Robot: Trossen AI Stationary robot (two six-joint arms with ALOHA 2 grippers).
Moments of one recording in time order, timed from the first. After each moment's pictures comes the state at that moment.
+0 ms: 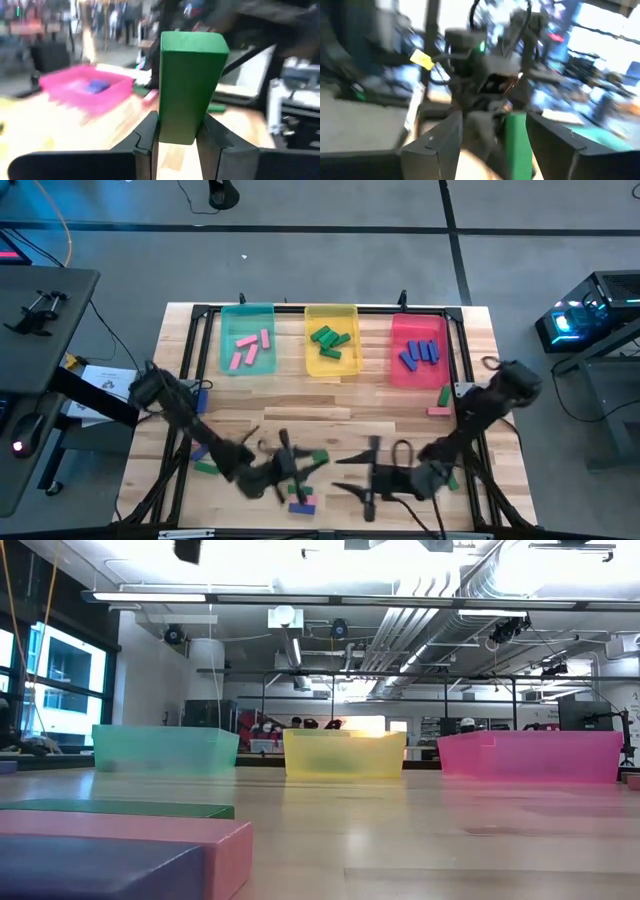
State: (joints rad) left arm -0.69 1.88 1.02 0.75 -1.04 -0.17; right arm 0.75 1.73 1.05 0.71 0.83 -0.23
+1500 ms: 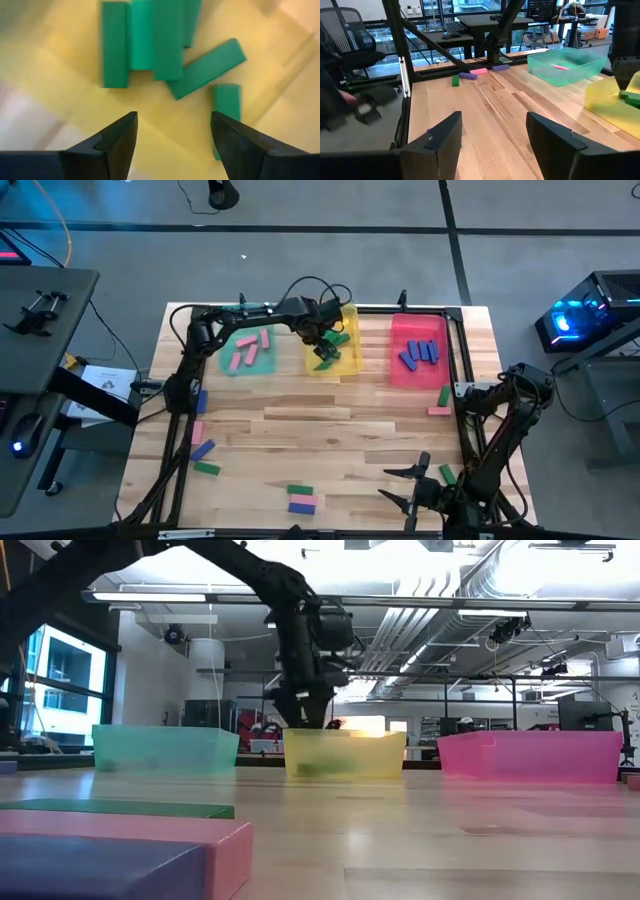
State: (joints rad) left arm 0.41 2.17 1.81 -0.98 -0.07 -0.26; right arm 1.09 1.69 1.05 -0.08 1.32 0.78
